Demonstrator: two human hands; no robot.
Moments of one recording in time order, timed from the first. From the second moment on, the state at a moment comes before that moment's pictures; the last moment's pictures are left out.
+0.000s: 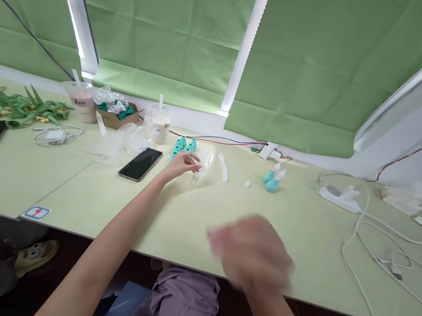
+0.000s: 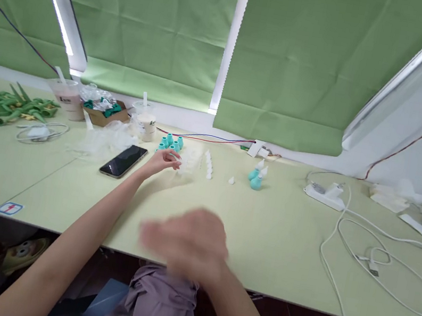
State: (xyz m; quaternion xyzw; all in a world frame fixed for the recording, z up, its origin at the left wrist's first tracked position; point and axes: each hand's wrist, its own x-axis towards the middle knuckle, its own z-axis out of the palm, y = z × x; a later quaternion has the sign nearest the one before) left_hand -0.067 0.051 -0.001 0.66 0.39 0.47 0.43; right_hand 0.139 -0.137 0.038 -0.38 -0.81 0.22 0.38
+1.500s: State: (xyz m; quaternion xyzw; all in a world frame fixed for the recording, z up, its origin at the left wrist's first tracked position) left_hand -0.040 0.032 -0.004 0.77 0.40 0.40 0.29; right_hand 0.148 0.032 -0.011 -0.44 -0.70 0.28 0.49
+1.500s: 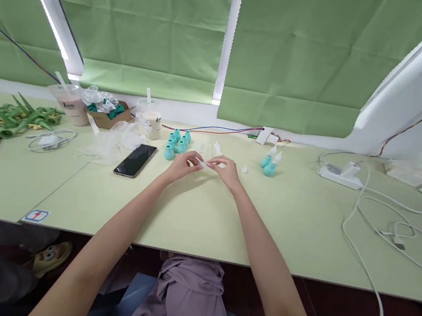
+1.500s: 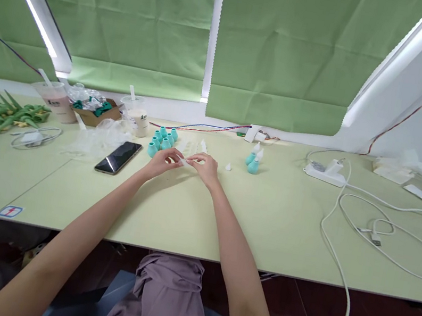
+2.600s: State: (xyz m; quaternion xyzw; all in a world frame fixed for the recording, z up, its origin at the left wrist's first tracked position) left_hand -0.027 0.025 -0.006 0.72 0.40 0.44 0.35; right_hand 0.149 0.020 0.000 -0.38 -0.57 0.54 0.49
